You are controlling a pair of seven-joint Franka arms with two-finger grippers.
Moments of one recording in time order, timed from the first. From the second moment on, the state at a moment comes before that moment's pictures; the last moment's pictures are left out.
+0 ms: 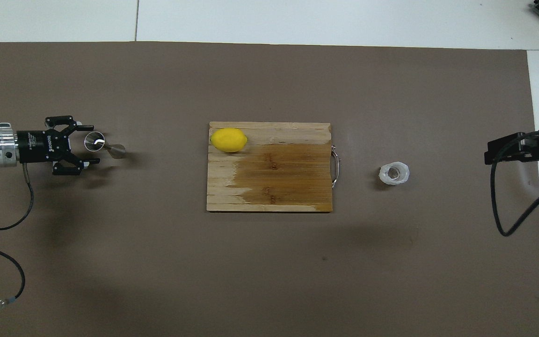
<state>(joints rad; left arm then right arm) 0.29 0.50 -0.01 -1.82 -1.02 1.92 -0.97 -0.09 -0.02 0.08 -1.59 -0.01 1.54 0.07</state>
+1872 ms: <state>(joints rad) 0.26 0.36 -0.02 -2.00 -1.33 1.83 -0.75 -0.09 -0.02 0.08 -1.59 -0.01 1.54 0.07</state>
